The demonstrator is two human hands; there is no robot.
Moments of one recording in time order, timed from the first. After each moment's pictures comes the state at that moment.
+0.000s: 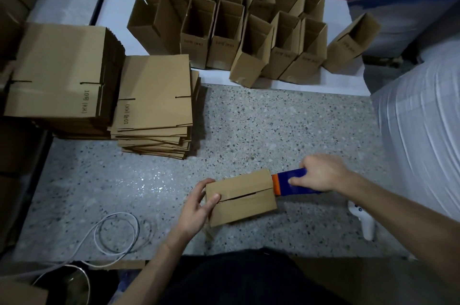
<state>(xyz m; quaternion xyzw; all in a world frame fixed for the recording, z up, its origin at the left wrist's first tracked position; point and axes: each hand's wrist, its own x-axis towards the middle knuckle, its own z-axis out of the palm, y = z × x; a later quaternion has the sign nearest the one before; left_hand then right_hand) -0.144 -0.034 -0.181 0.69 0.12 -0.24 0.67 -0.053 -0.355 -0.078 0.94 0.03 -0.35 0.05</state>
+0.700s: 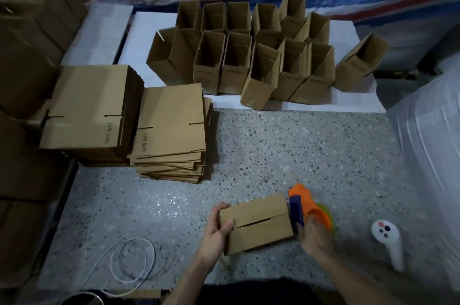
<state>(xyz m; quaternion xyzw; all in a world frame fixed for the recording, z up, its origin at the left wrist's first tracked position) -0.144 -0.045 -0.170 0.68 0.18 -0.28 0.66 -0.150 -0.324 -0.205 0.92 -0.22 -0.29 -0.09</state>
